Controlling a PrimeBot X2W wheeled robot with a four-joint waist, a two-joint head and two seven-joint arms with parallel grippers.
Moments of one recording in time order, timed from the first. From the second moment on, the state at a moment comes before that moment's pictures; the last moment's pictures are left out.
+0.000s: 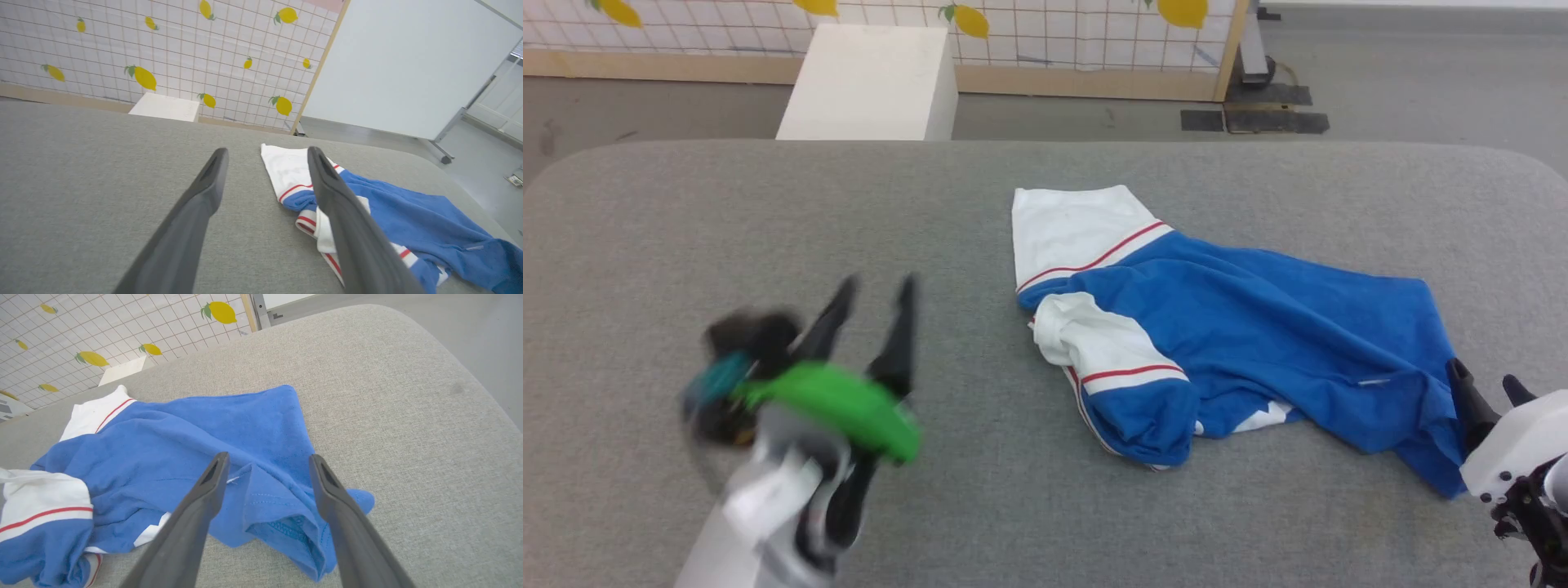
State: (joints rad) left arm -0.21 0.22 -0.23 0.01 -0.54 0.02 0.02; right arm -0.12 -0.05 -0.38 0.02 0.27 0.13 0.52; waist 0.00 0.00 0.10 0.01
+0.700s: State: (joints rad) left arm -0.69 0.23 -0.61 0.23 -0.45 -0.06 0.79; right arm -0.13 -0.05 -0.31 0.08 0.31 0.13 0.47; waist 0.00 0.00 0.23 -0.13
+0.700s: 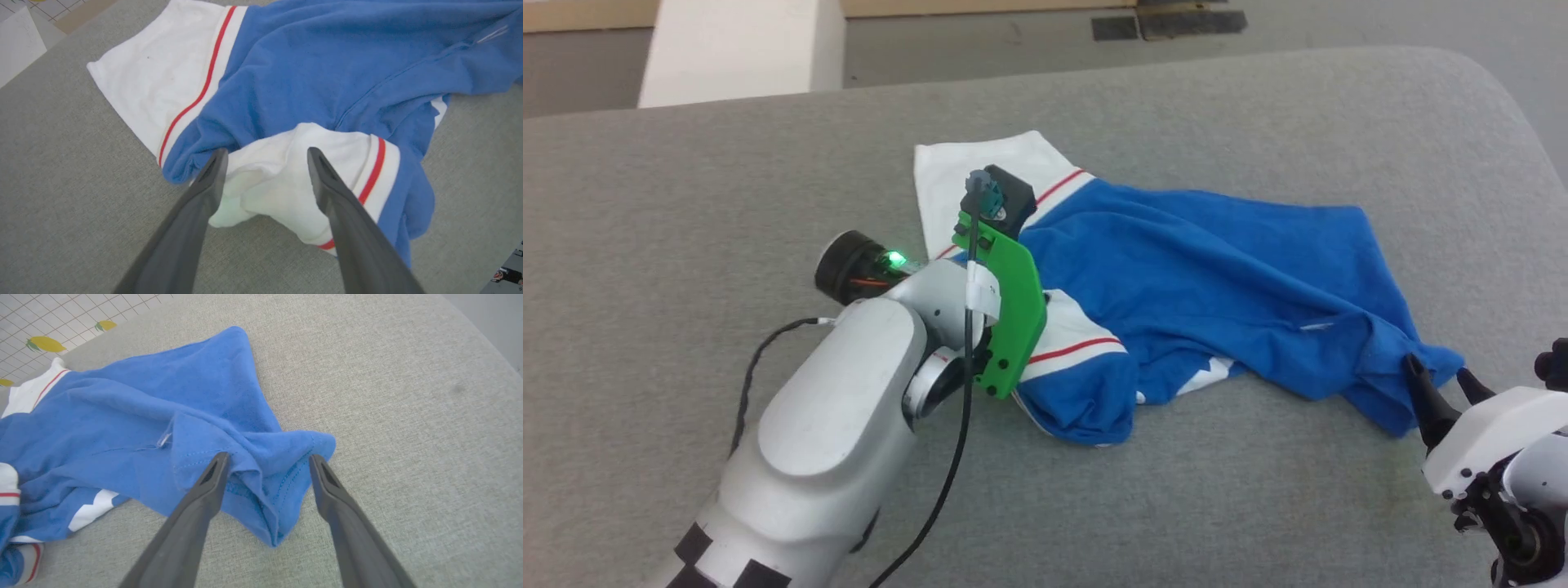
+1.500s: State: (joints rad) left arm -0.69 0.23 -0.54 0.20 -0.53 -0.03 0.75; right arm -0.16 -0.05 -0.28 0.11 0.32 0.13 0.45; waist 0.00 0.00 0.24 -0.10
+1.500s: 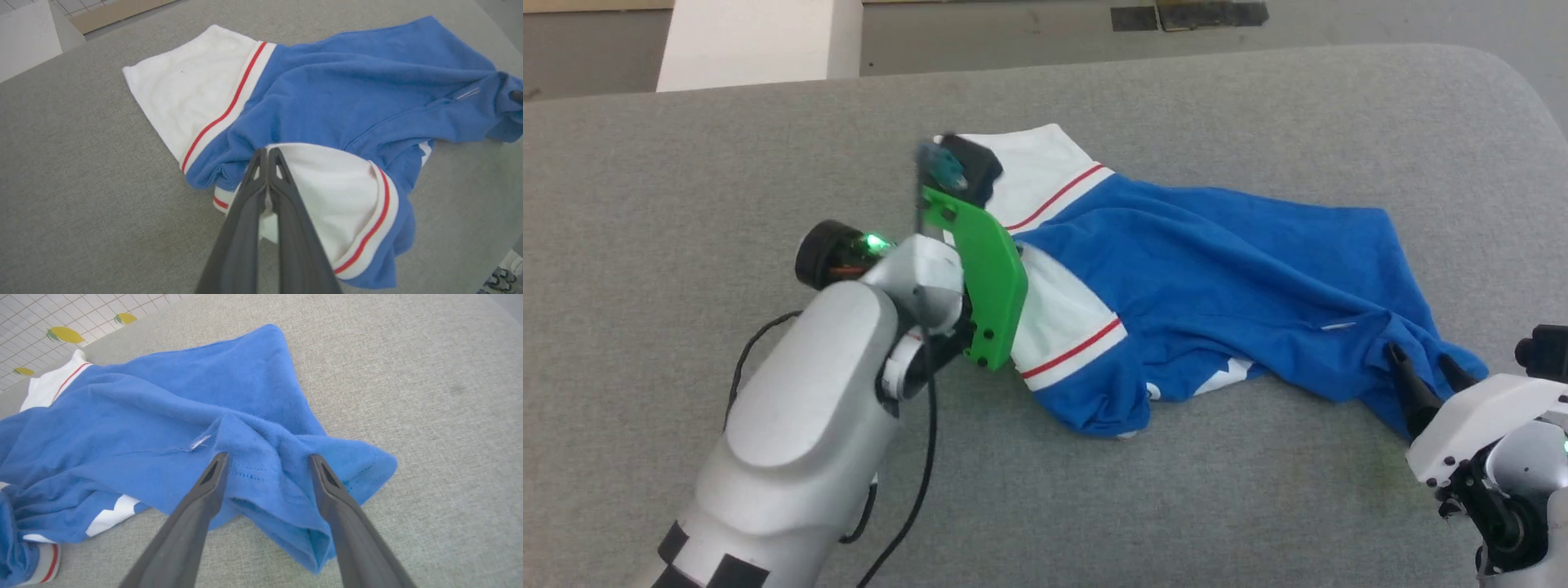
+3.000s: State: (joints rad) left arm -0.01 0.28 -0.27 -0.15 -0.72 0.19 0.50; right arm -0.19 -0.16 -0.12 0.01 0.03 0.13 0.78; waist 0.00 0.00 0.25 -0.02
